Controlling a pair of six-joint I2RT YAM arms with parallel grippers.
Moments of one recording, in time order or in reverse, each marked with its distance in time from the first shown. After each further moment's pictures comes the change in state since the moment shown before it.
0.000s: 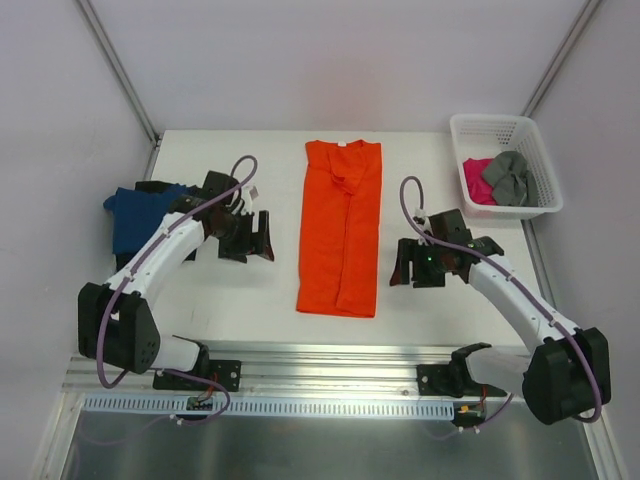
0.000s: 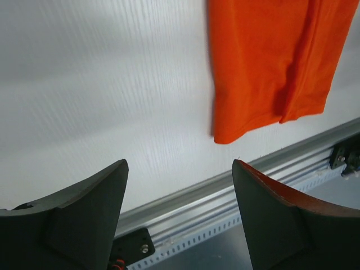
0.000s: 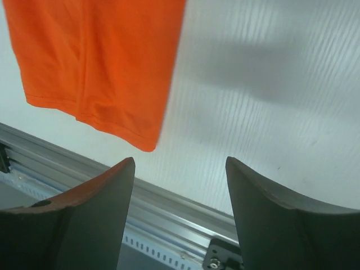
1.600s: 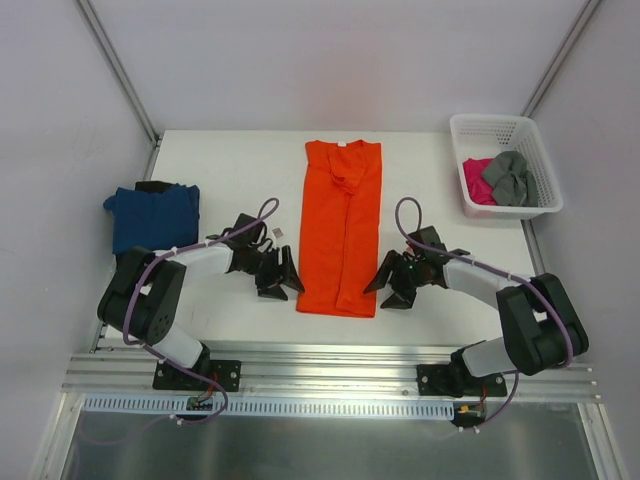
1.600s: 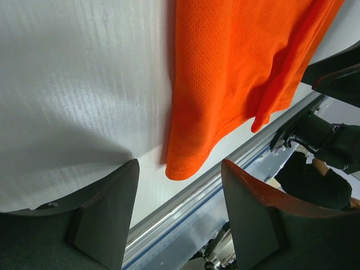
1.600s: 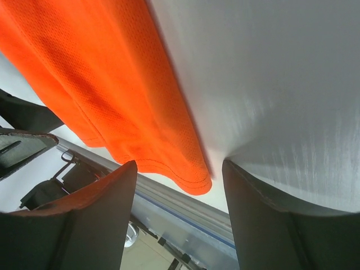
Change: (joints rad) left arm -0.127 0.180 -0.457 0.591 0.336 -0.387; right arm 0.039 0.247 -0.250 0.392 -0.216 0.605
